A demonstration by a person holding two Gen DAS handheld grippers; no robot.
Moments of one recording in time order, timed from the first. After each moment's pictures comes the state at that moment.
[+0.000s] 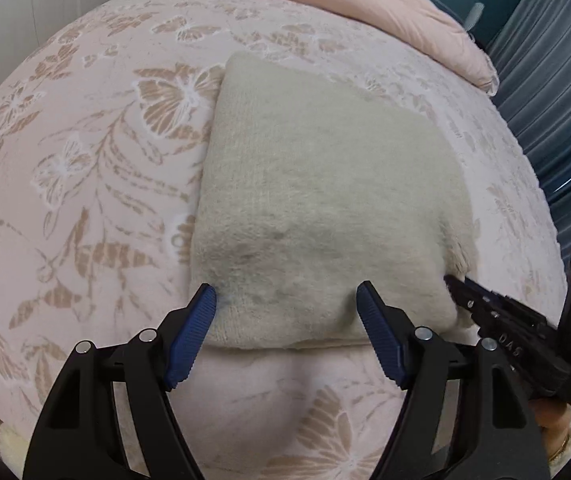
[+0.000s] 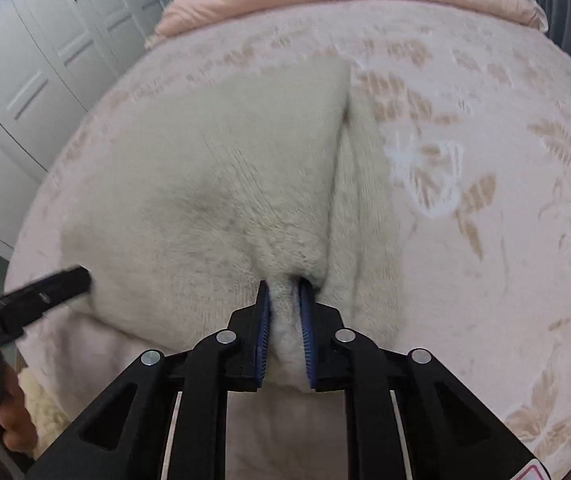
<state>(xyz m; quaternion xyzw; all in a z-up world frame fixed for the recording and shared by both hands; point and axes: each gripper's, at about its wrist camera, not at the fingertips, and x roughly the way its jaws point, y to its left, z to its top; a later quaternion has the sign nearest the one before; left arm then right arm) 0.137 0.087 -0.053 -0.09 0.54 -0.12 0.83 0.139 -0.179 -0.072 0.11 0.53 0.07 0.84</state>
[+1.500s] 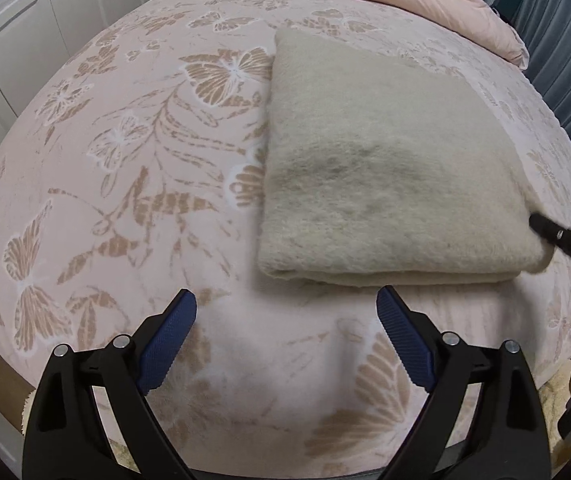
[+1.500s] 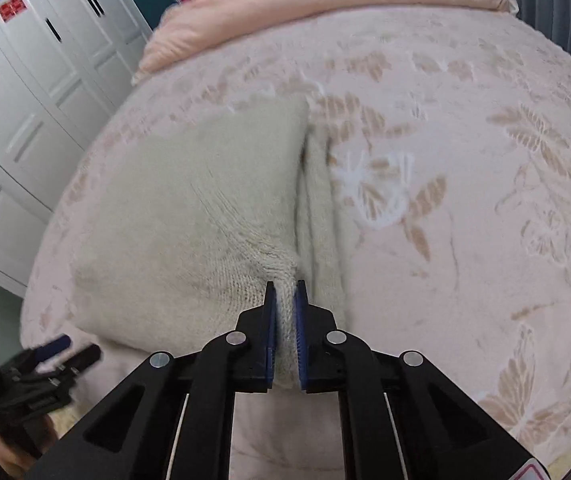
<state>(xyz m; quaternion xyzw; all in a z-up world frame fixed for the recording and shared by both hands) 0.103 0.093 -0.060 -0.02 0.55 -0.06 0.83 0.133 -0.212 -0.054 0.14 0.53 0.03 0.84</state>
